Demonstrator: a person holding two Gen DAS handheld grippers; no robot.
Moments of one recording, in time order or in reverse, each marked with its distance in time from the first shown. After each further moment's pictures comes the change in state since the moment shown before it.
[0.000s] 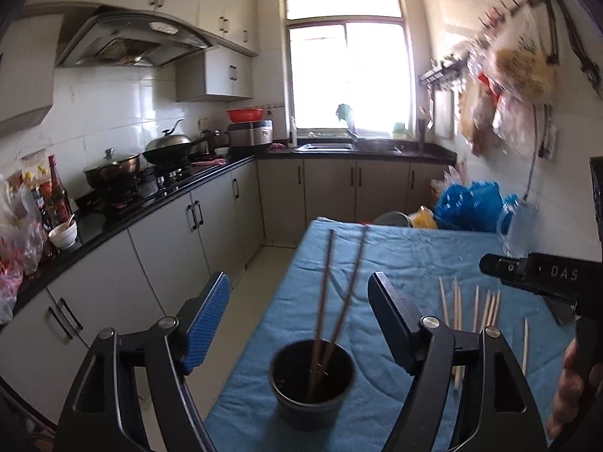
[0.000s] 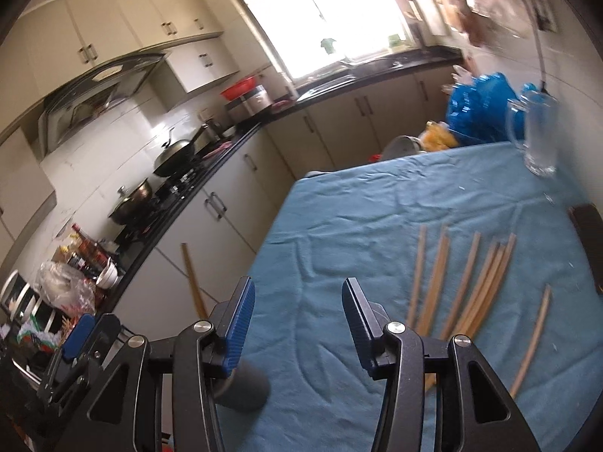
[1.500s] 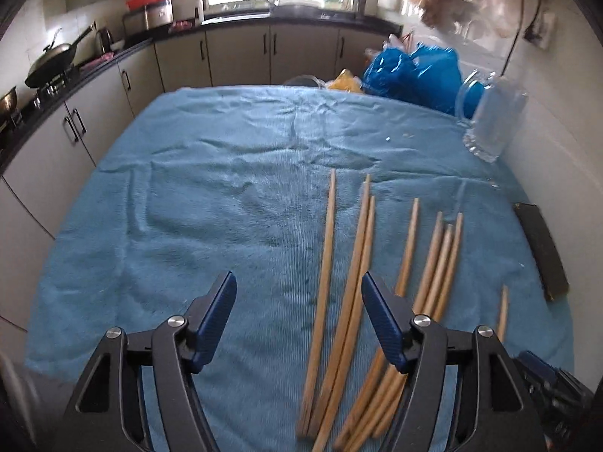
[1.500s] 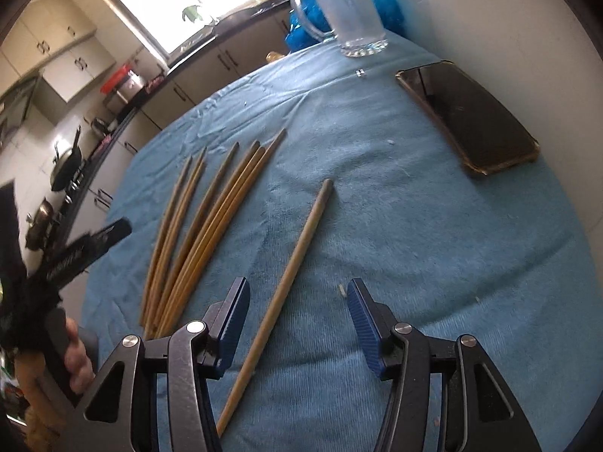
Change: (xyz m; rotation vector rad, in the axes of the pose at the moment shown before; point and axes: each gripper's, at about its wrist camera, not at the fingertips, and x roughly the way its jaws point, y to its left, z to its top) left arm 0.223 -0.210 -0.053 0.060 0.525 -0.237; right arm -0.008 -0.230 -0.057 0.237 0.189 -0.293
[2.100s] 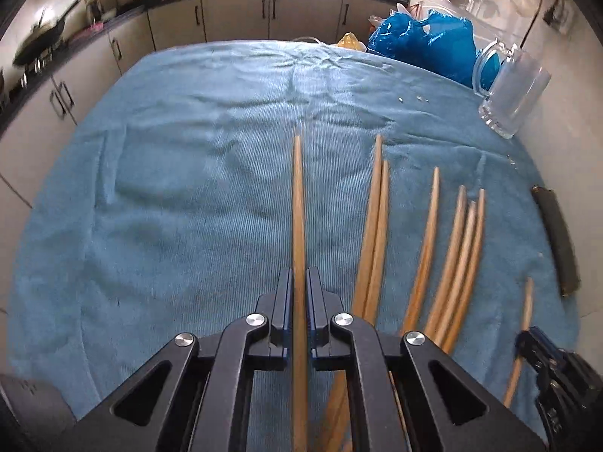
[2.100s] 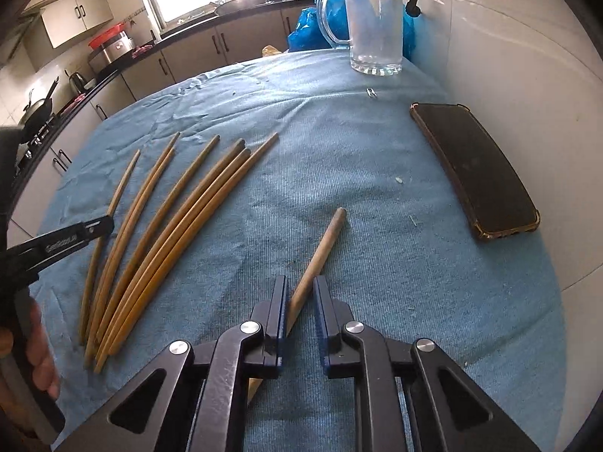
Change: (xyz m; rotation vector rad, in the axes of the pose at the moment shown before) left arm 0.030 0.008 -0.010 -0.040 0.132 -0.046; right arm 0.019 0.021 0.010 -0.164 -0.005 -0.204
